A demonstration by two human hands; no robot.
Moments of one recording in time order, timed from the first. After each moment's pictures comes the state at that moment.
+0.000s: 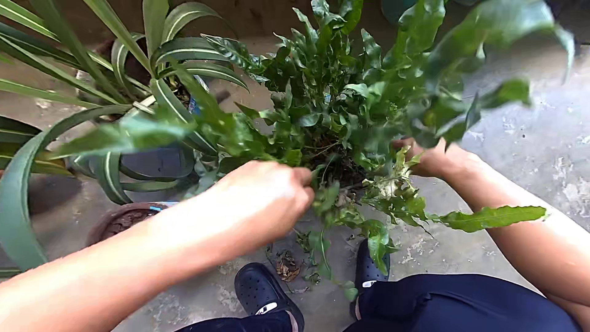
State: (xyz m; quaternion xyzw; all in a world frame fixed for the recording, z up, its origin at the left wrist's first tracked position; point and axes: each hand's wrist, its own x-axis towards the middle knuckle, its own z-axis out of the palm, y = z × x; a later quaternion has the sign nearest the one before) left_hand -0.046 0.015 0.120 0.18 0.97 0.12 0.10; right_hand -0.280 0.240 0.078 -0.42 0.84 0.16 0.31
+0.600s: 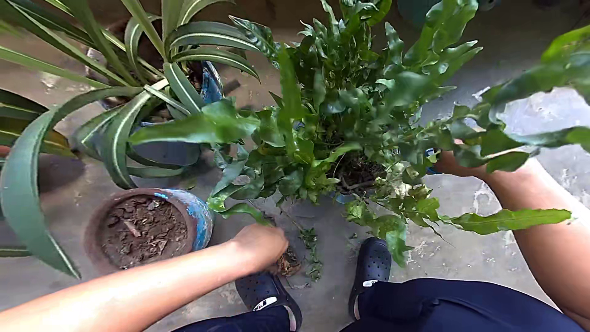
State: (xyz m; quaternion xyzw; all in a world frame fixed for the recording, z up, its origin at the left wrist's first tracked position) left_hand 0.007 0.050 0.046 0.02 0.77 0.10 0.63; right_hand -0.294 0.258 0.094 -0.42 0.85 0.16 0.27
